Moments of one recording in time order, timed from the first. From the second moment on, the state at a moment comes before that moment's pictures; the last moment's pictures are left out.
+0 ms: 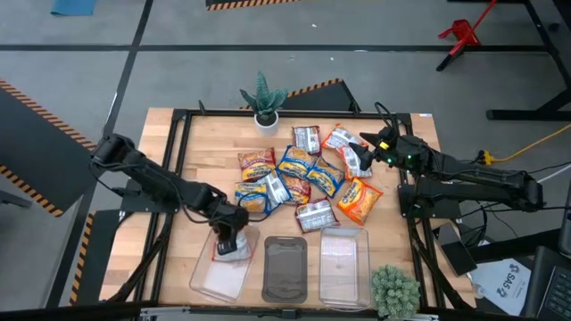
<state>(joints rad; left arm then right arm) -0.37 1.45 0.83 -0.54 0.24 -0.75 -0.31 0.64 0.45 -0.11 0.31 0.40</state>
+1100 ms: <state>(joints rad) 0.03 1.22 1.16 -1.03 -0.01 -0.35 -0.31 0.64 0.45 -0.11 0.37 0.37</state>
